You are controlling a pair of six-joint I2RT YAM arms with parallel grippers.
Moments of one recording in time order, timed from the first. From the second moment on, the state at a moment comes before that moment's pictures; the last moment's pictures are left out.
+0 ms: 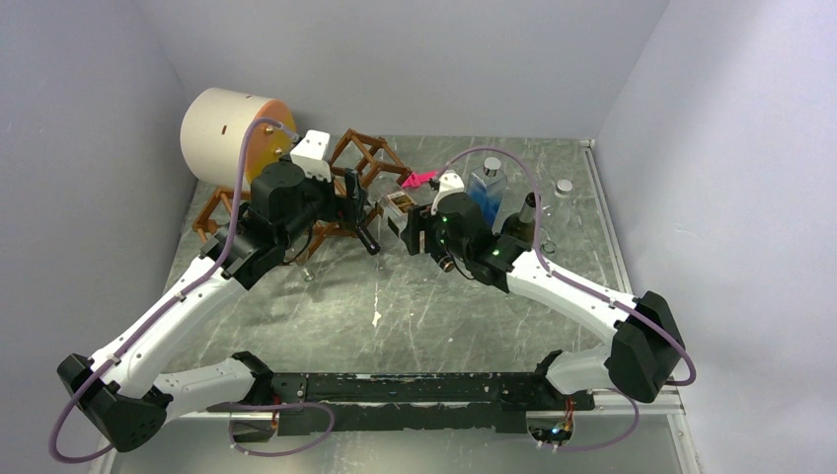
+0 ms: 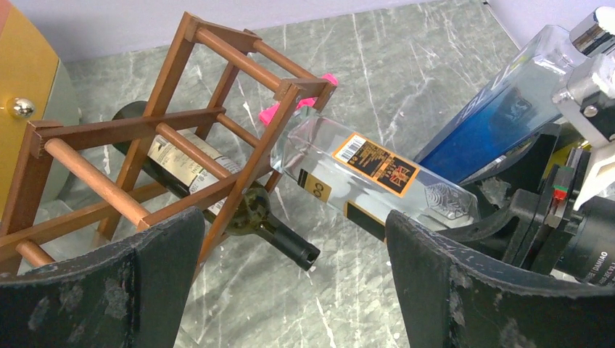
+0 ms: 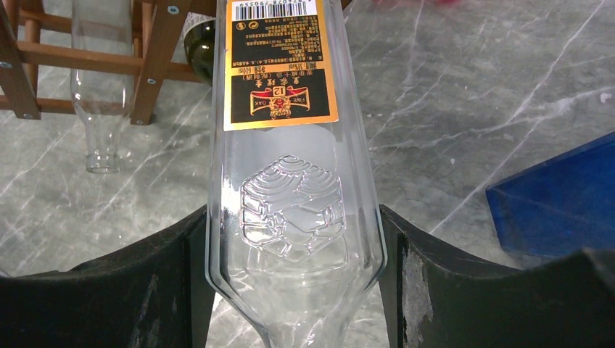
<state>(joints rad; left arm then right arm) -0.65 1.08 1.16 -0.36 -0.24 -0.22 0.79 1.33 0.96 -0.12 0.19 0.36</state>
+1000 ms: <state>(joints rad) -0.64 1.06 1.20 -0.43 -0.19 -0.25 0.77 1.65 1.08 0.21 0.17 0.30</state>
